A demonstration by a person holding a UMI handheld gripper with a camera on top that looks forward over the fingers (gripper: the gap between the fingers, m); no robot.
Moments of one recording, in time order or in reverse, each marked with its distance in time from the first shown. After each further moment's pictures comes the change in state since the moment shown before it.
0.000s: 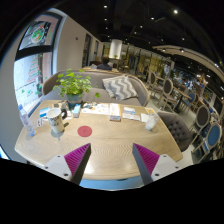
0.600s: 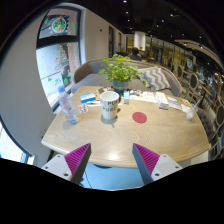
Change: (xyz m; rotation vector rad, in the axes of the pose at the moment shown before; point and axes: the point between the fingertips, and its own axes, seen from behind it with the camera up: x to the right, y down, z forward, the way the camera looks) arm -0.245 0.059 -0.030 -0.098 -0.267 -0.038
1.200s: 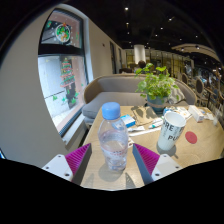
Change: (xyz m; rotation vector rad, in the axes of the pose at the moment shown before) arm -0.232 -0.114 0.186 0.220 -0.040 0.088
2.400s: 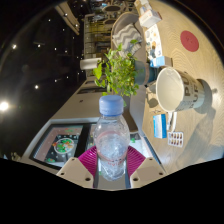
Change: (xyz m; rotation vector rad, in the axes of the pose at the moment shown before) arm 0.063 -0.173 0.011 0.123 -0.542 1.426
